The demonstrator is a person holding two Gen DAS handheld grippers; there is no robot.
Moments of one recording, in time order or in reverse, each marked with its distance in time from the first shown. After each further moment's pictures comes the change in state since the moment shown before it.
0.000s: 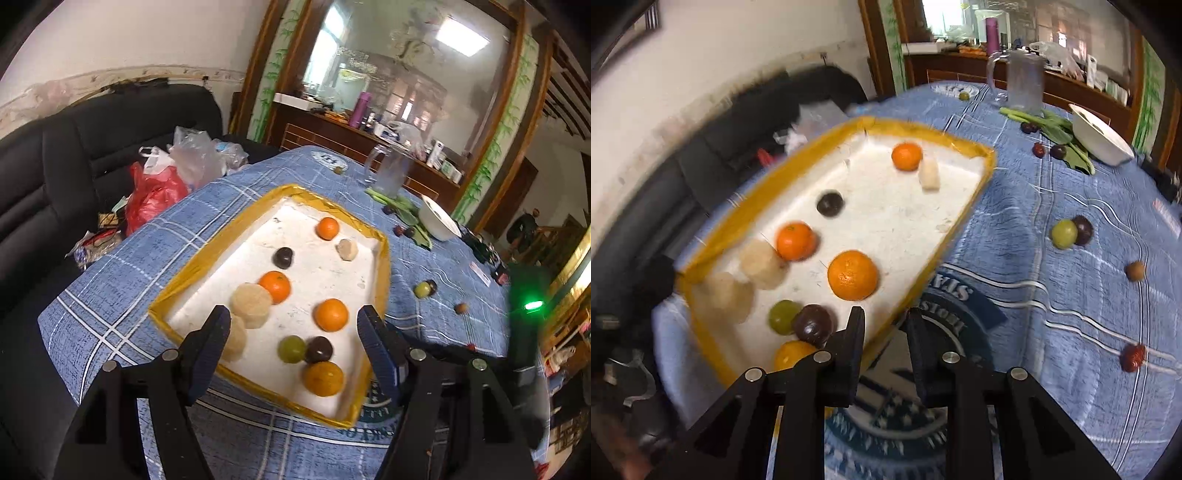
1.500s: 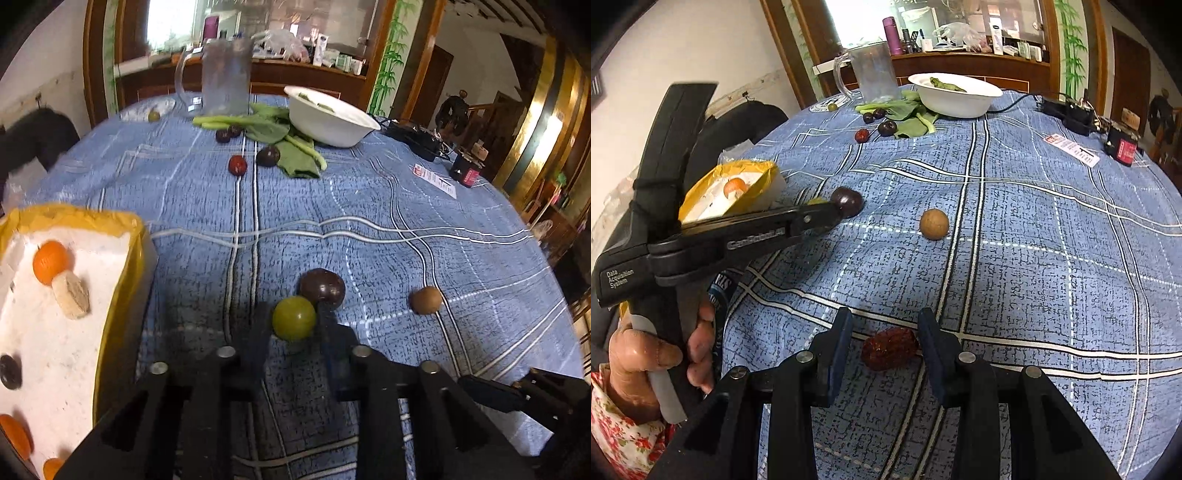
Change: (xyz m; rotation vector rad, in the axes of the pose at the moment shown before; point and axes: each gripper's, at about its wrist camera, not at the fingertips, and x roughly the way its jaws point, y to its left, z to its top) left arm 0.220 -0.206 0.003 0.408 0.236 -0.216; right arm -0.028 -0.173 -0.036 0.159 -0.010 -0.127
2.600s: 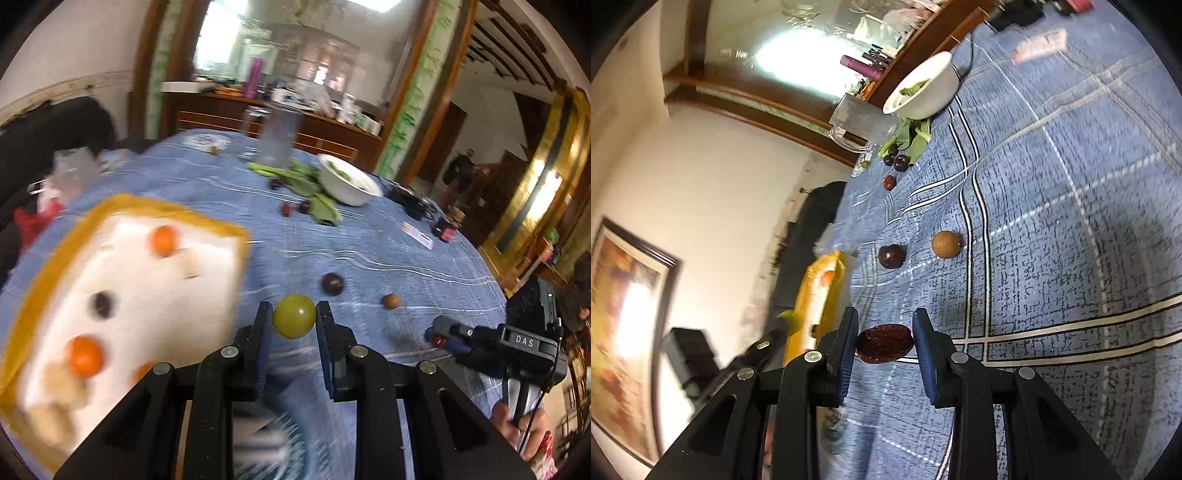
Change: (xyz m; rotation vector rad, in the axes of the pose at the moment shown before) left arm -0.143 0.053 -0.044 -0.181 -0.166 -0.003; right arm -0.013 -0.073 0.002 0.492 -0.095 0.538
